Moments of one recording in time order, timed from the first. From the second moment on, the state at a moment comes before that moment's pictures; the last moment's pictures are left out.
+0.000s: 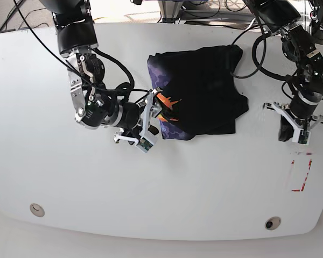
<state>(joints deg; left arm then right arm) -0.2 -6.3 -33.5 107.3 -12.0 -42.2 49.6 10.1 11.1 -14.1 99.7 36.0 30.6 -66.0</state>
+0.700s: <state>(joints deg) 20.6 -8.9 -23.2 107.7 -11.8 -42.1 48.9 19.3 0.9 -17.2 85.1 21.2 34.6 -60.5</state>
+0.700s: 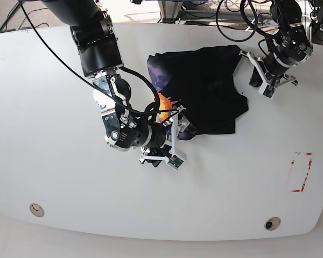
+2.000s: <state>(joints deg) 23.3 -10.4 -32.7 107.6 -11.9 -42.0 49.0 23.3 -1.3 -24.5 69.1 20.6 34.6 -48.7</state>
